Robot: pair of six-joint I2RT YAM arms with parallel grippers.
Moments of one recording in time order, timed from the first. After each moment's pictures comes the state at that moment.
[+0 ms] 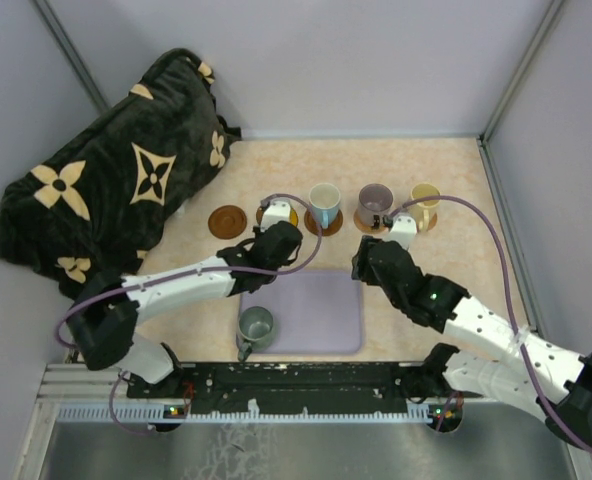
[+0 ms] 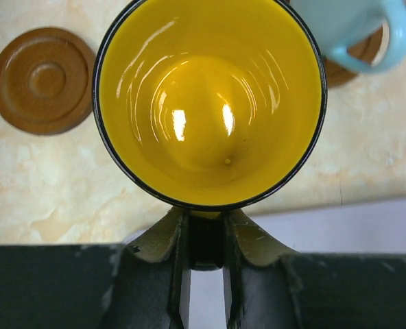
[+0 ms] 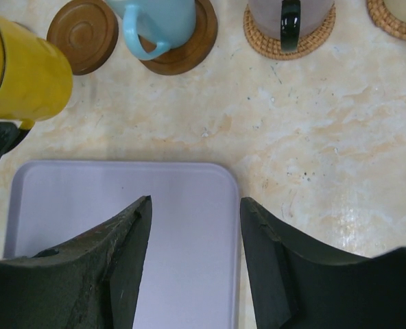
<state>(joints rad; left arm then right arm) -0.95 1.43 0.90 -0.18 -0.68 -0.48 0.84 0.87 0.68 -0.42 0.53 0.66</state>
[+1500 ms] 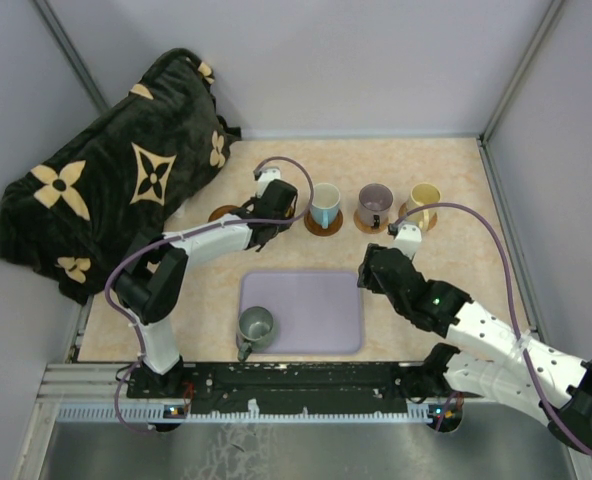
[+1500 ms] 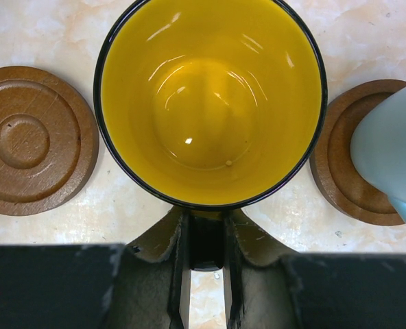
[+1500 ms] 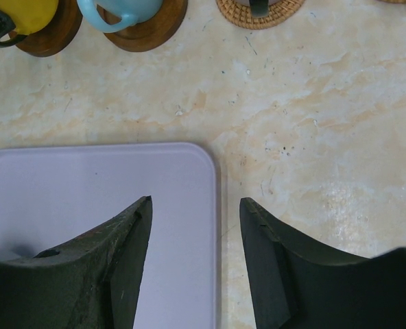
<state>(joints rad) -0.68 1.85 1.23 -0.16 -0.54 -0.53 0.84 0.82 0.63 -0.50 0.55 0.71</state>
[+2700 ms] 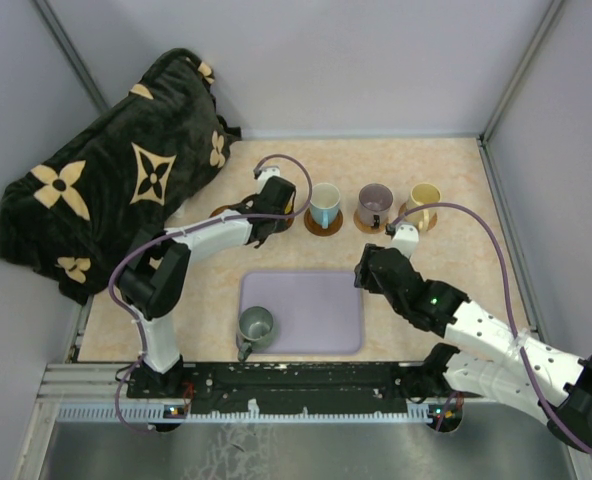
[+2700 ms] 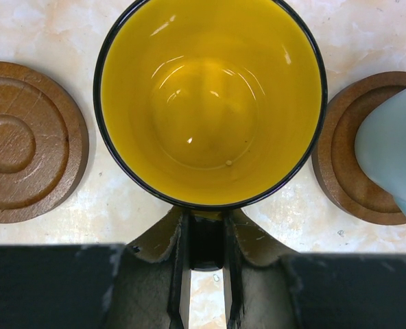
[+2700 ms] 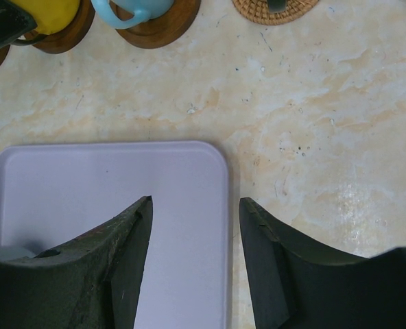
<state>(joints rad) -0.65 1.88 1.26 -0.19 -0.48 -0.53 0.84 0.83 0.62 -0.46 0.52 0.72</state>
